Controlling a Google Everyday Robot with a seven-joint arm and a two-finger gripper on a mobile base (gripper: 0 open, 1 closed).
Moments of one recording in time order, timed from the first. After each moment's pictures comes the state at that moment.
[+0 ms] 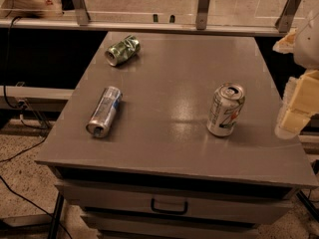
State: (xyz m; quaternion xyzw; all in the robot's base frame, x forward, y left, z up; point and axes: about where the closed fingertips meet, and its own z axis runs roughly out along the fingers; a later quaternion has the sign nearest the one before) arm 0.438 -0.217 0.976 -0.60 0.78 -0.03 0.16
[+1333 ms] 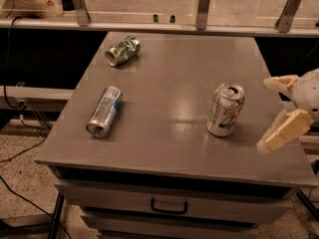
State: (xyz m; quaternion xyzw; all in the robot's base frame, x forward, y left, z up) arm 0.469 -0.227 0.884 -0.53 0.76 0.16 0.33
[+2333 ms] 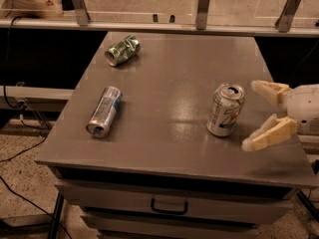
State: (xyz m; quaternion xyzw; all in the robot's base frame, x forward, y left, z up) arm 0.476 -0.200 0.879 -0.48 0.70 0.27 0.46
